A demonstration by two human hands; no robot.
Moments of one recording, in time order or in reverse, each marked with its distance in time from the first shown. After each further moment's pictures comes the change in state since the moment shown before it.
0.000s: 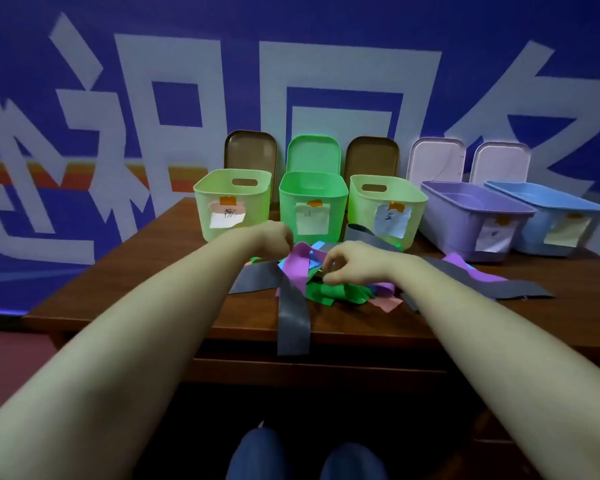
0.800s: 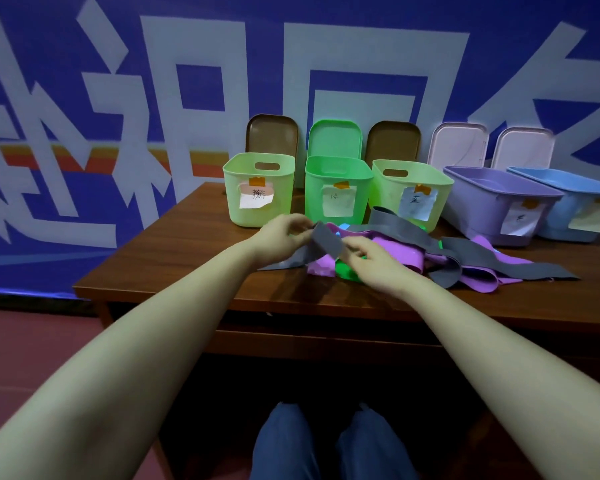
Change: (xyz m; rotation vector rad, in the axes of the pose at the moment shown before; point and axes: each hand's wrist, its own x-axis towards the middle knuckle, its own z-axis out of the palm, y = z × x) left_hand -0.049 -0.039 0.030 -0.502 0.263 0.181; right_hand -0.005 -0.027 0.064 0.542 0.315 -0.064
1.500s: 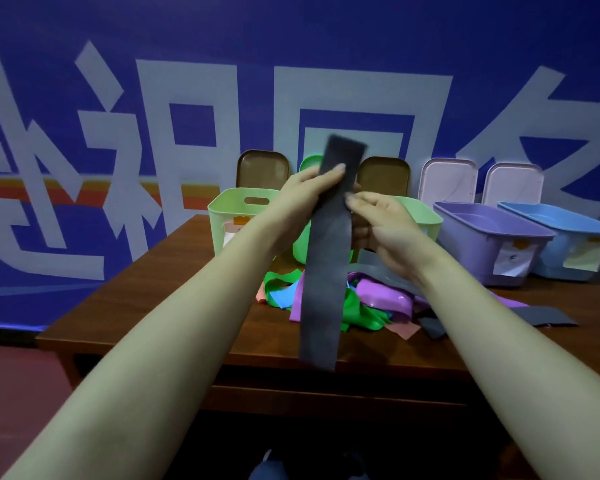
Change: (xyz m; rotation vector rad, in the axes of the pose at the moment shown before) left_hand 0.062 0.105 -0.029 -0.926 0.146 0.093; right_hand 0.031 -0.074 -0.080 0.626 0.115 -0.133
